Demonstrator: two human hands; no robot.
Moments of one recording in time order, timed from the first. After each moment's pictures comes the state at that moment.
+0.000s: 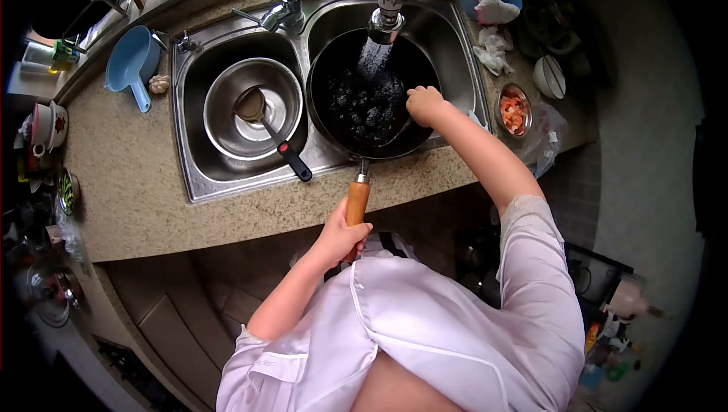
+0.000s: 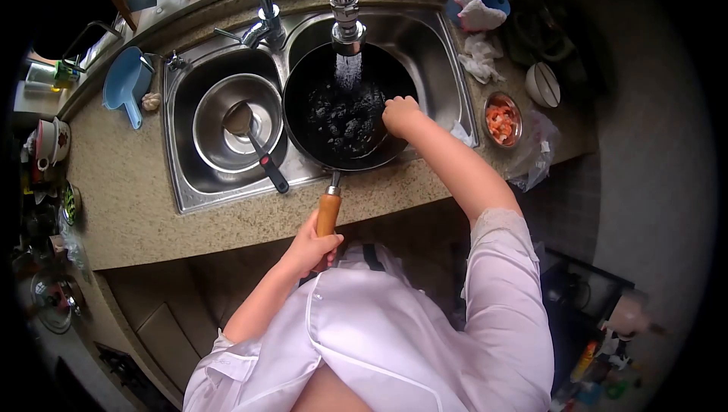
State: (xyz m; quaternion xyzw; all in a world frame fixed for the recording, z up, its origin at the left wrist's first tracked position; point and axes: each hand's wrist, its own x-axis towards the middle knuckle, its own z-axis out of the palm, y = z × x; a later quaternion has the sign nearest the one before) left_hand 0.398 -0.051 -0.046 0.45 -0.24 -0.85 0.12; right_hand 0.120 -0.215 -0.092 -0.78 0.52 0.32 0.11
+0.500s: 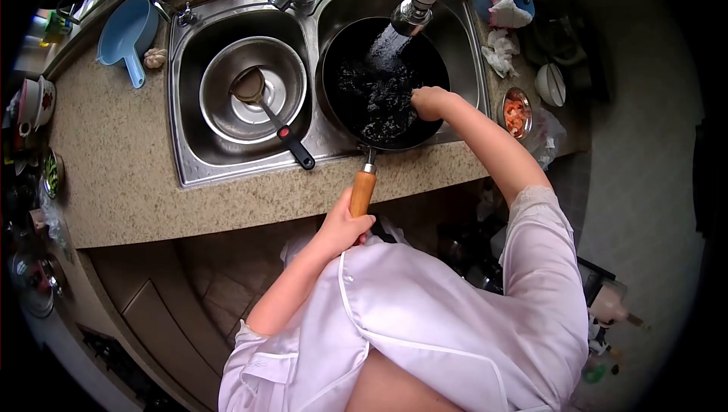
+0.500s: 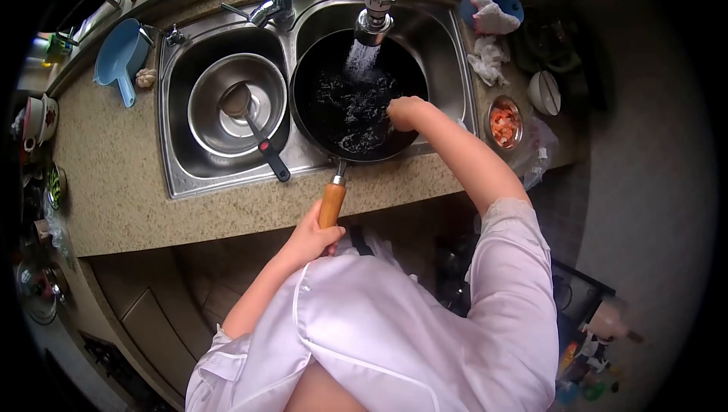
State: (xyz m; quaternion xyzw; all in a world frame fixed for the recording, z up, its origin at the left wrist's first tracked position) left_hand 0.405 -0.058 -0.046 0.44 -0.29 -0.84 0.12; right_hand 0.126 -0.230 -0.094 -0.74 0.50 0.39 0.23
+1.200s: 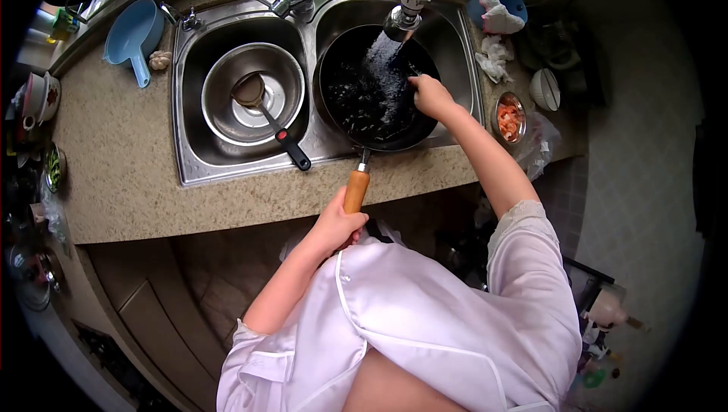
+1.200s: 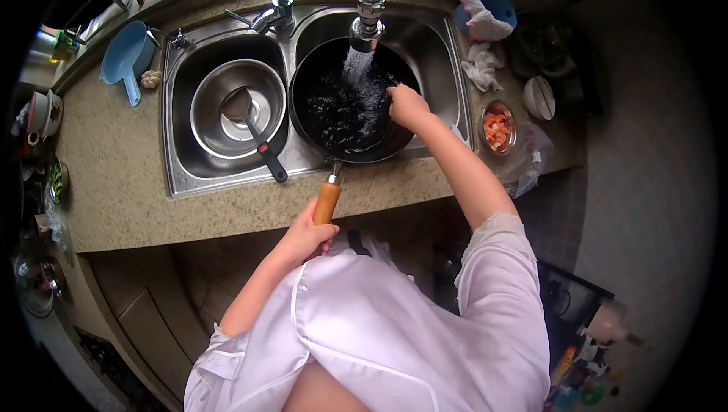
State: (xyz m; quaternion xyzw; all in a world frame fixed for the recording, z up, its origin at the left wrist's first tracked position) left_hand 0.404 -0.059 -0.037 0.45 -0.26 -0.84 0.13; right_hand 0.113 -0.222 -0.093 -0.72 0.68 0.03 0.14
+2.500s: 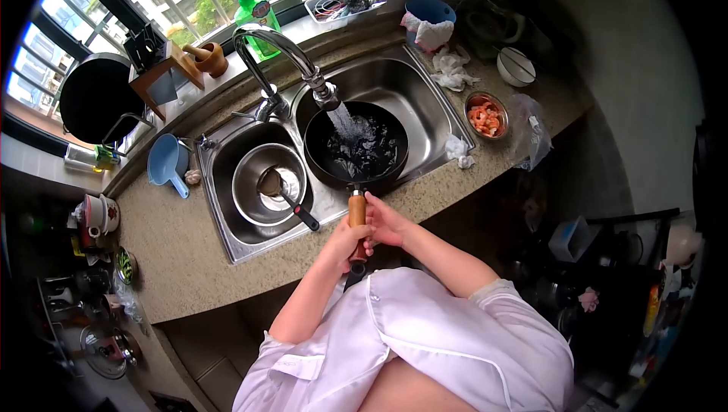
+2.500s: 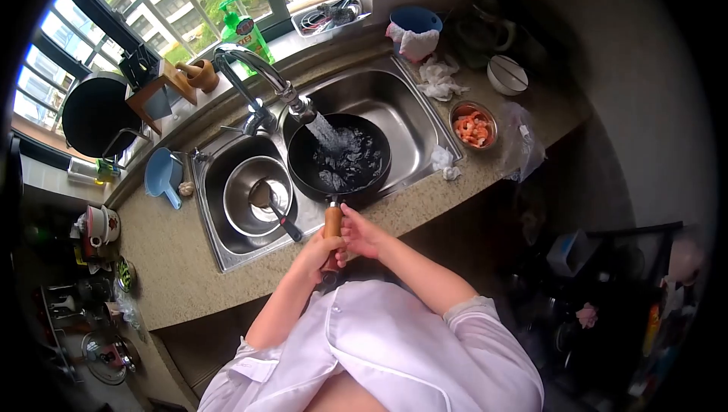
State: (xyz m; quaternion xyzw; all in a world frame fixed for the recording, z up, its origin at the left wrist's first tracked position) left_hand 0.358 -0.088 -0.001 0.40 -0.24 -0.88 0.13; right_hand 0.222 -0.060 -0.068 -0.01 0.47 -0.45 0.76
